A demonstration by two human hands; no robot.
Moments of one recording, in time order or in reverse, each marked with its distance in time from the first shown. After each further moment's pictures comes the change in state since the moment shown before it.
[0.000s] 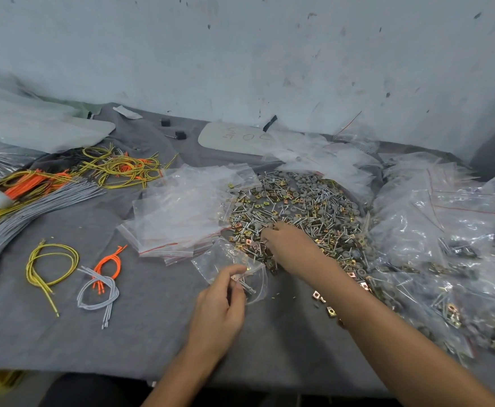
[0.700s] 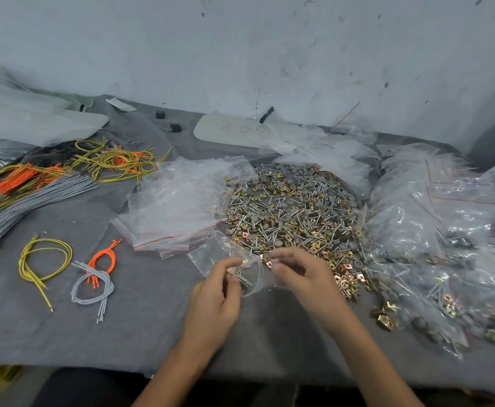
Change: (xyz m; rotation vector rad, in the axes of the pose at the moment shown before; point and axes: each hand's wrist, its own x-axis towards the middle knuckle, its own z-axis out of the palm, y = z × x) left_hand 0.000 -0.003 0.000 -0.003 -0.007 0.005; right_hand -0.104 -0.027 0.002 1.224 0.260 0.273
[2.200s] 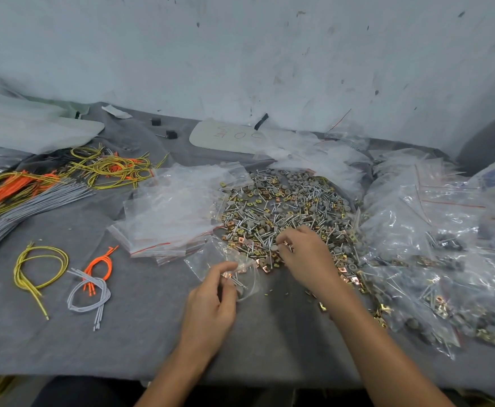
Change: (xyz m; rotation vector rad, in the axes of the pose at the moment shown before) left_hand 0.000 0.003 0.000 -0.027 0.044 -0.026; right_hand 0.059 0.001 -0.015 -0.790 0.080 -0.091
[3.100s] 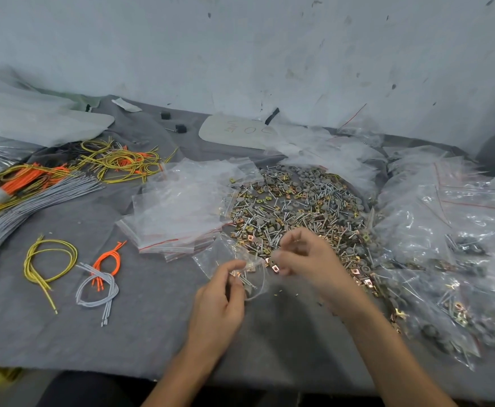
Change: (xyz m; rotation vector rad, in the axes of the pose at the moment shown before) left_hand 0.000 -0.005 0.001 -0.003 0.002 -0.031; right_hand -0.025 -0.028 -0.017 0.925 -0.196 0.164
